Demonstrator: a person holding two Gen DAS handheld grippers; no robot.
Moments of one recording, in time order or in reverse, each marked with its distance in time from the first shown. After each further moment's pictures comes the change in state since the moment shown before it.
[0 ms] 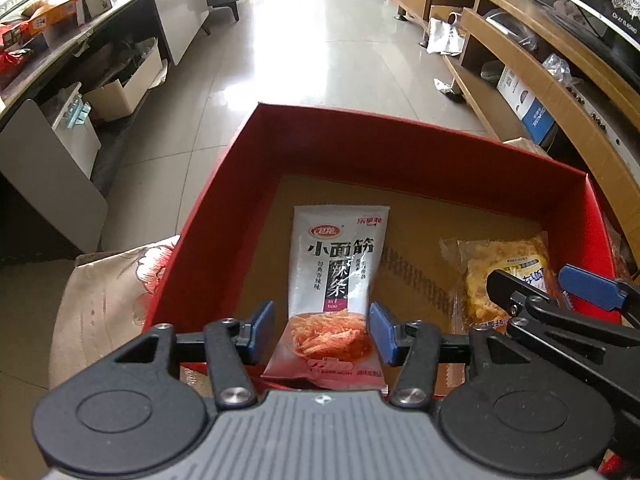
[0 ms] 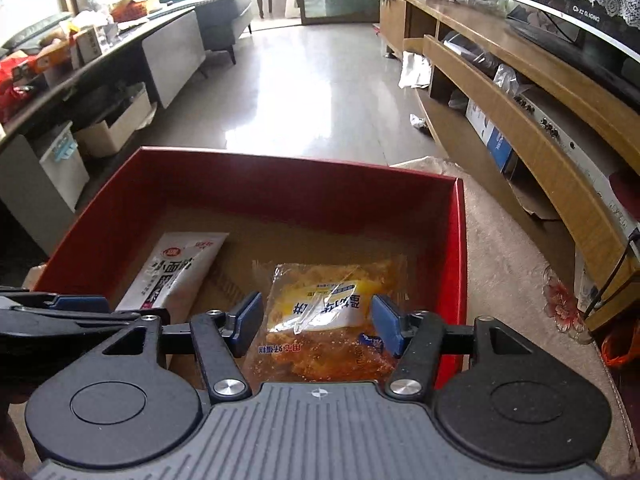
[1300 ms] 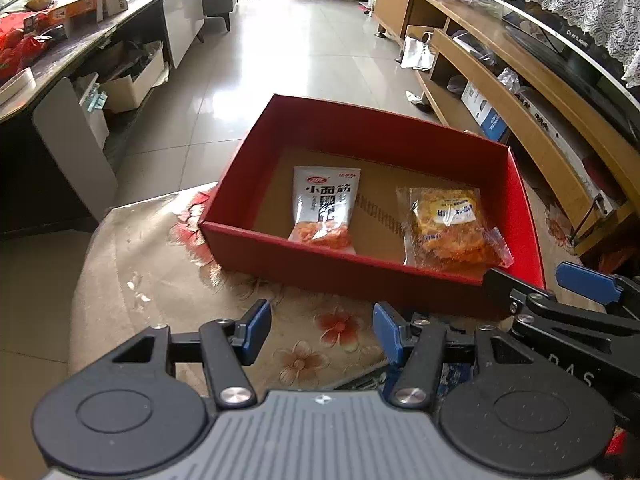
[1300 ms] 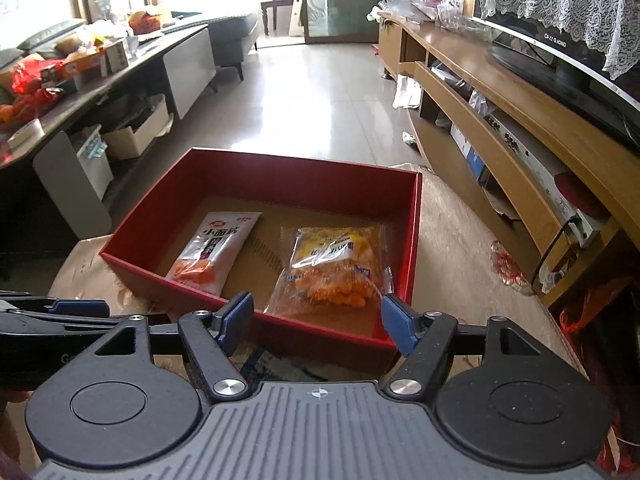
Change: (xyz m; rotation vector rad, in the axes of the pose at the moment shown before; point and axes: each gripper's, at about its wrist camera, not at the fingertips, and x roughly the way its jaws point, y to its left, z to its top) left arm -0.088 0.022 -0.071 -0.019 -0.042 -0.088; right arm -0.085 0.012 -0.038 -0.029 -0.045 -0.011
